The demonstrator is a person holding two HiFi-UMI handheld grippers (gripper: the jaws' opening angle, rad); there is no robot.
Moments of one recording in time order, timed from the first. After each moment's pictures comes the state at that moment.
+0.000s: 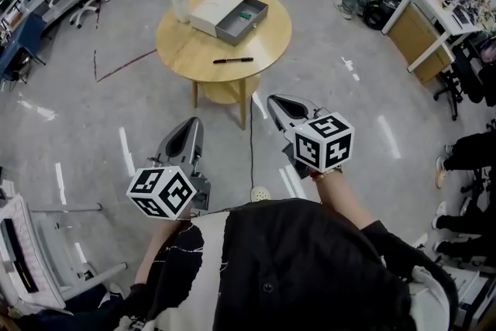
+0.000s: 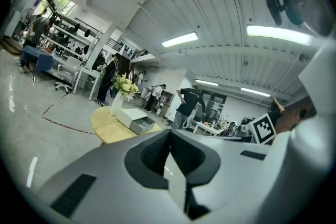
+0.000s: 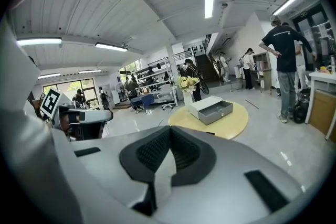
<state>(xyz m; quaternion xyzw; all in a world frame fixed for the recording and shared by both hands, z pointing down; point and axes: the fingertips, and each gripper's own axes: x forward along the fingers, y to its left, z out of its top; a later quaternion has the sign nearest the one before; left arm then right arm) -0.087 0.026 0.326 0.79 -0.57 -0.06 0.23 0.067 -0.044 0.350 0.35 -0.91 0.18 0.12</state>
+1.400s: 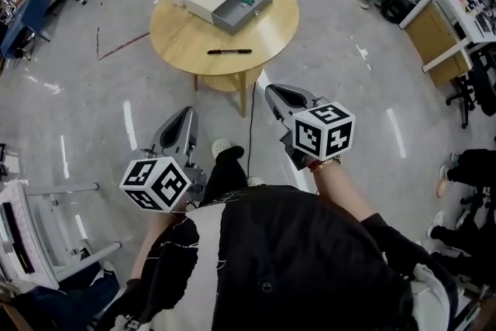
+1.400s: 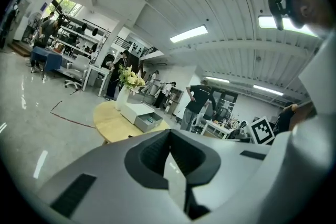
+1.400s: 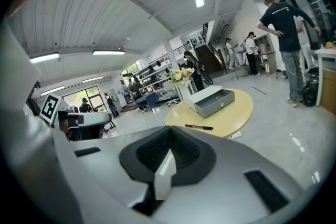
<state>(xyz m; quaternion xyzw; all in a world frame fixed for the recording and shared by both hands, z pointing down) -0.067 -0.029 0.354 0.75 -0.61 -0.05 0.25 0.083 -0.112 0.393 0.31 -0.91 0.24 0.11</state>
